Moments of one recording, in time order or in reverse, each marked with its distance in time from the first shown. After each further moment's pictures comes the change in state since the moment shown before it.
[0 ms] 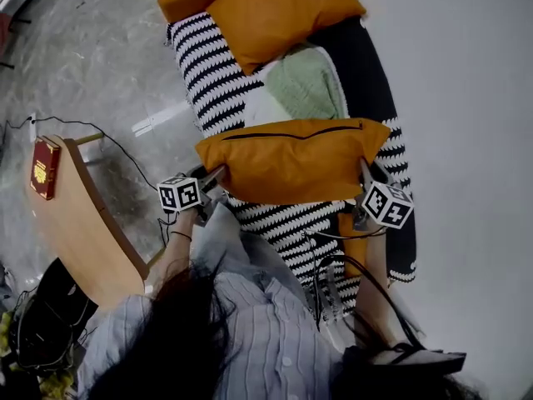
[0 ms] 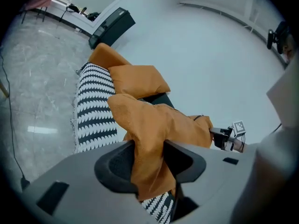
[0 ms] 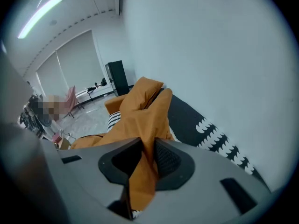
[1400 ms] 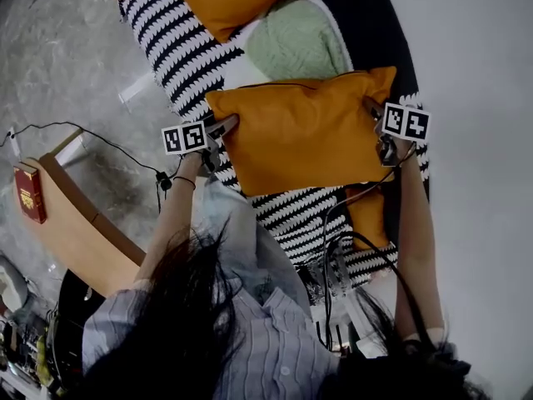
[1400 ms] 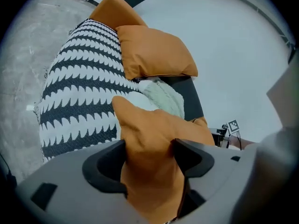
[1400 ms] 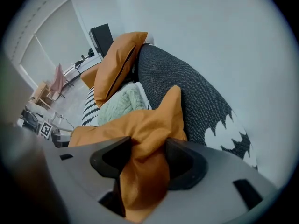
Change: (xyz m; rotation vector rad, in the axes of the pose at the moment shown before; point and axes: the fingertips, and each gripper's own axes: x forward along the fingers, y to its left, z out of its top) left arm 0.198 0.079 0.014 -0.176 0.226 -0.025; right arm 0.200 -0.124 -0.002 -0.029 0.385 -0.053
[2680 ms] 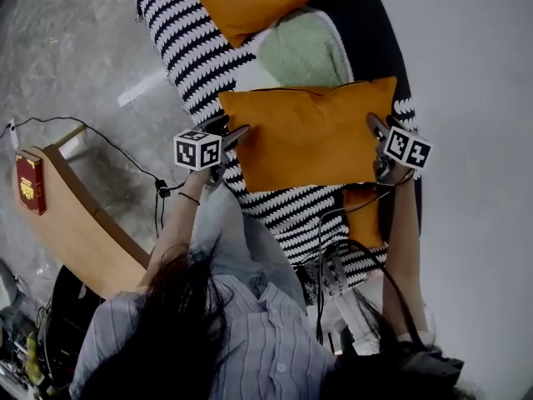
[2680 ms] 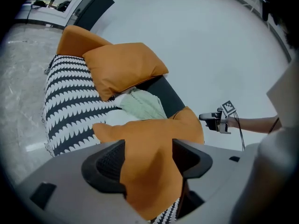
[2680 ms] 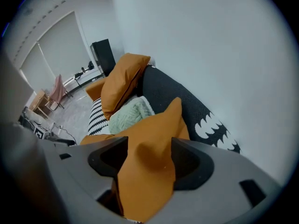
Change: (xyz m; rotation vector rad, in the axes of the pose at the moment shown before) left arm -0.064 -0.074 0.000 0.348 -0.015 0.008; right arm -0.077 0.035 -0.017 0.066 -0.152 -0.021
